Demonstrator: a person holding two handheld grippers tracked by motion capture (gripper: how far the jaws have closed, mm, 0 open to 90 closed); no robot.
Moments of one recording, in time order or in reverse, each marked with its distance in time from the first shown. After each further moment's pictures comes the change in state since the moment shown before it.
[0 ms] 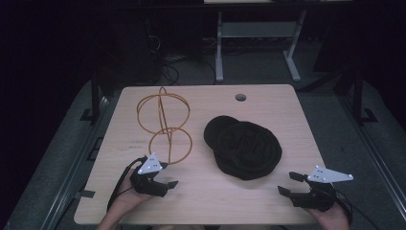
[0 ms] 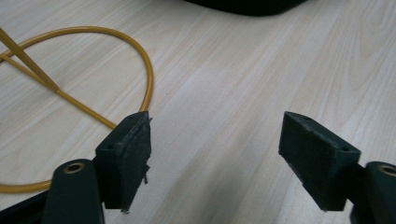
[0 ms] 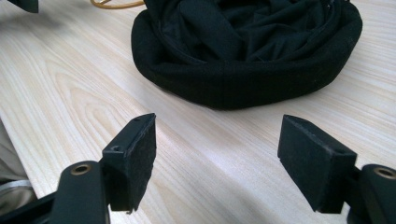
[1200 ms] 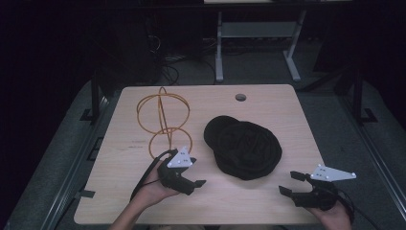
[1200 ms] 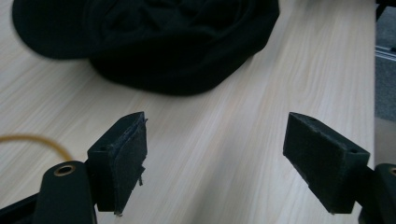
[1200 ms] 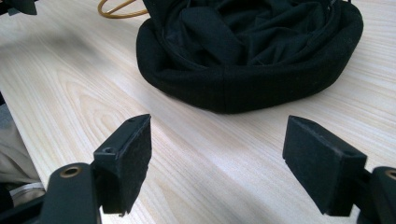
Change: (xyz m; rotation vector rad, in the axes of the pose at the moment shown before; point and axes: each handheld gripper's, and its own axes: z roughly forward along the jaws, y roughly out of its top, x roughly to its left) left arm -0.044 0.080 0.031 -0.026 -0.137 0.147; right arm -0.004 0.001 -0.003 -0.017 0.032 0.029
